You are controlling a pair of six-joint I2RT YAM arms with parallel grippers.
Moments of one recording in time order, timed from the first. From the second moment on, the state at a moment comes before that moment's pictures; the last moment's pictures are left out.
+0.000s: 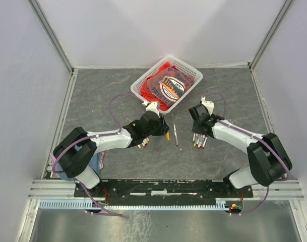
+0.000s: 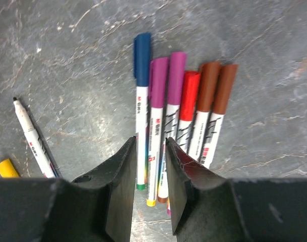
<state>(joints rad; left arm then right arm) -0.85 1.59 0.82 0.20 -0.15 -0.69 0.53 1.46 0.81 -0.38 0.40 0.65</state>
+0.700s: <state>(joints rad) -0.85 1.59 0.82 0.20 -0.14 -0.69 0.40 1.35 0.73 -0.47 0.41 0.65</state>
